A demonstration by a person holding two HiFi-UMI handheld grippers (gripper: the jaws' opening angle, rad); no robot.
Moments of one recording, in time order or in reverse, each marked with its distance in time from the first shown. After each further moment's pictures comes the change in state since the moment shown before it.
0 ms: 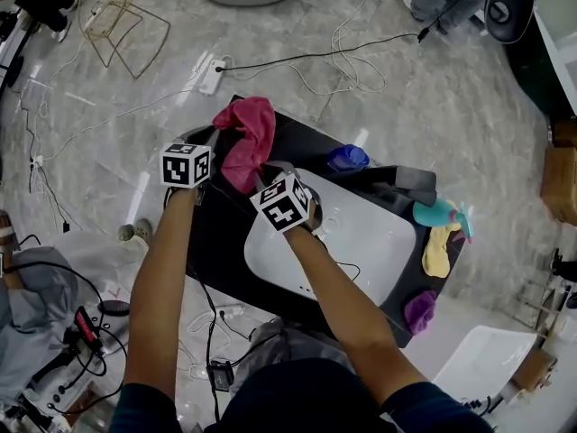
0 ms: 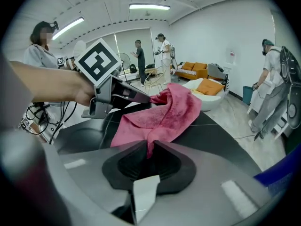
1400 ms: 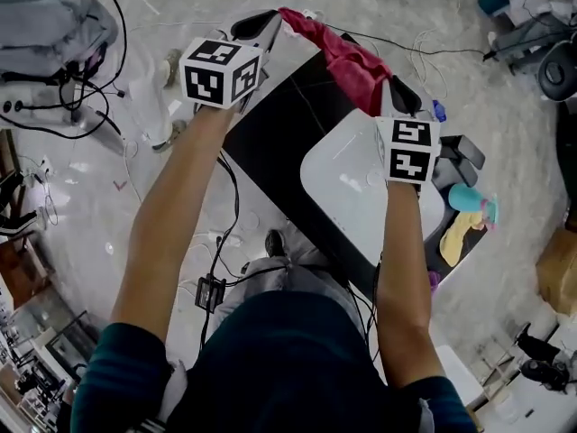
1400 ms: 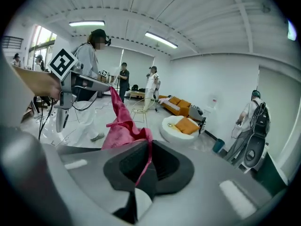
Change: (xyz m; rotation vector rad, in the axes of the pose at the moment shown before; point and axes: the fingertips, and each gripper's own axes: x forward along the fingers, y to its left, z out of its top) left arm -0.279 -0.008 0.106 0.043 -0.492 0.154; right arm -0.188 0.013 0.130 -0.234 -0.297 -0.289
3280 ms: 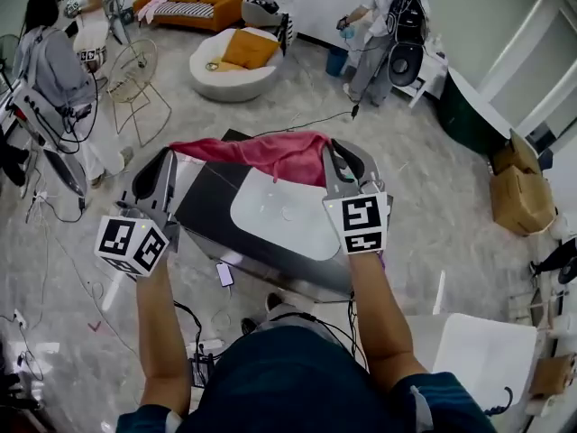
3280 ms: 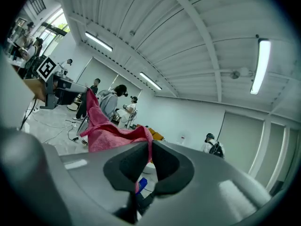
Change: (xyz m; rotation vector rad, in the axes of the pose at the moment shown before) left arm -0.415 -0.199 0.140 0.029 -0.488 -0.196; right arm -0.462 0.051 0.103 -0.138 -0.394 -0.320
